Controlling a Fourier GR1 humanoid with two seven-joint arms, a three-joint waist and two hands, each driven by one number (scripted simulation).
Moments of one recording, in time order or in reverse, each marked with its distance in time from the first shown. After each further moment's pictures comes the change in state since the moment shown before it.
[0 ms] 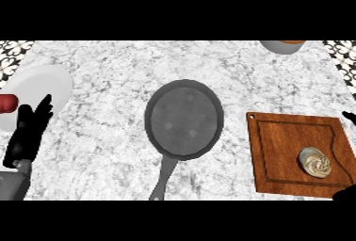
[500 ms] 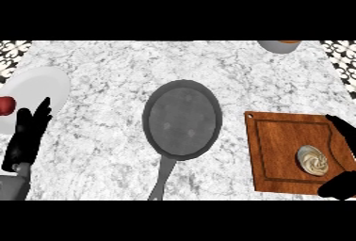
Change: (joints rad) left arm 0.028 -0.035 0.049 -0.019 -0.048 -0.029 0.003; right arm -0.070 0.137 0.057 0.110 0.174 0.094 0.034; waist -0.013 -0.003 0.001
